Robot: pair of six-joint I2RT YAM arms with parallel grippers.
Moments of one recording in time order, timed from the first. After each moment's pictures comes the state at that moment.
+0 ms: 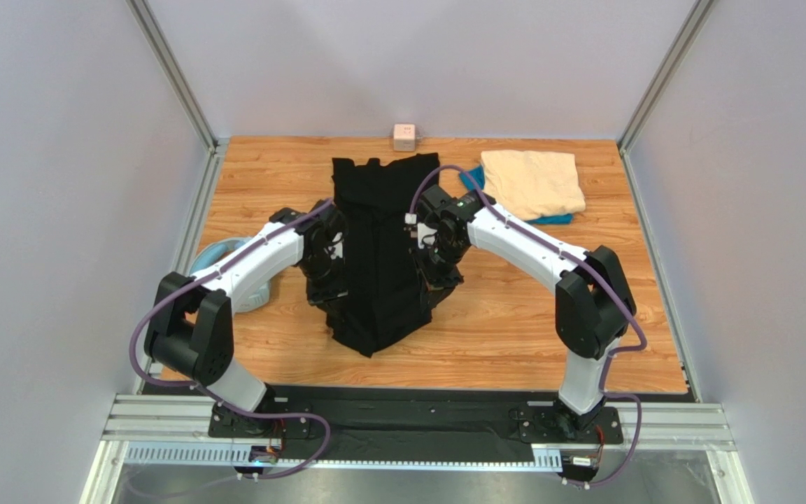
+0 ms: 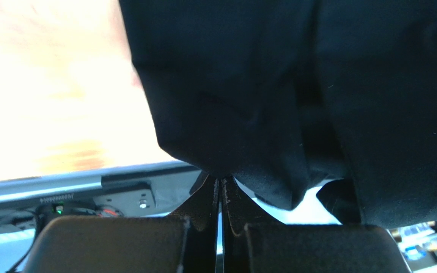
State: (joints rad) left arm -0.44 1.55 1.10 -1.08 0.25 -0.55; right arm 0.70 1.83 1.51 -1.10 -0.44 0.38
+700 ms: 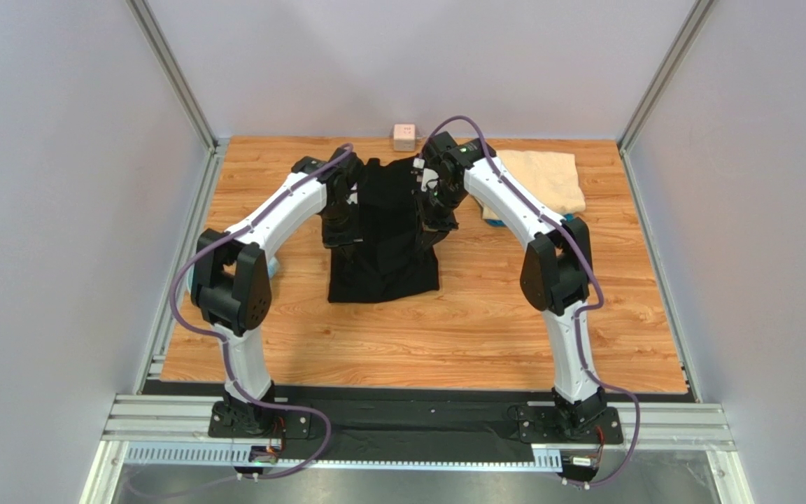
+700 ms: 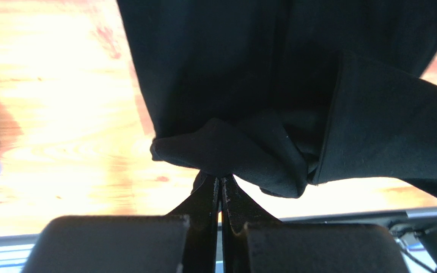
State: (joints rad) left arm -0.42 1.89 1.63 -1.14 0.06 -0.48; right arm 0.52 2.19 2.10 -1.26 -0.44 0.36
